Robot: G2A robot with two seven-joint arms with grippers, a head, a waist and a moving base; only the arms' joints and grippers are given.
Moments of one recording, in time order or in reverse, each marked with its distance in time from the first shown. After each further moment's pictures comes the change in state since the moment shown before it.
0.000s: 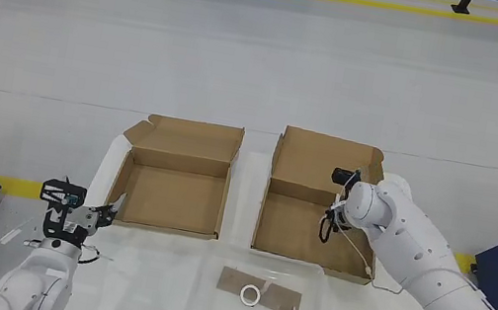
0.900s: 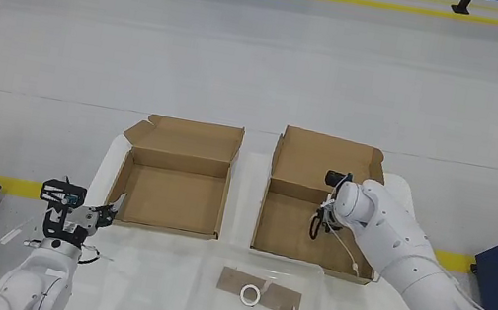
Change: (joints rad) left arm 0.000 0.000 0.000 0.000 0.000 0.000 0.000; right arm 0.044 -0.123 -0.041 0.230 0.031 -0.032 -0.072
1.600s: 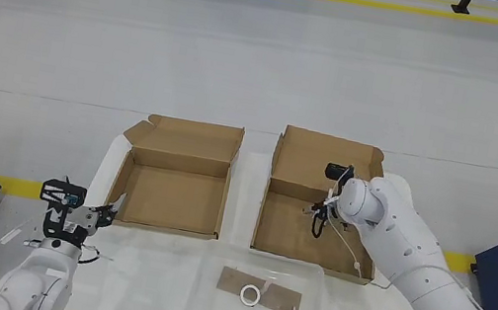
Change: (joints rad) left arm 0.000 0.000 0.000 0.000 0.000 0.000 0.000; right arm -0.075 0.074 0.138 -0.244 -0.114 0.007 0.082
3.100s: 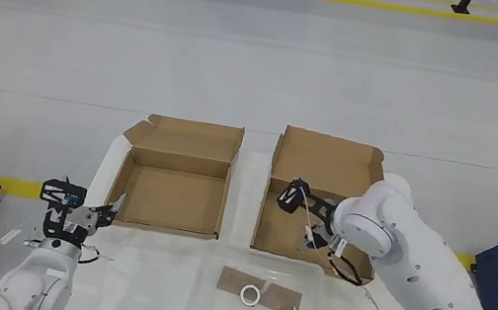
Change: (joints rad) left arm 0.000 0.000 0.000 0.000 0.000 0.000 0.000; right arm -0.146 0.139 0.143 -0.678 -0.259 -0.718 0.434
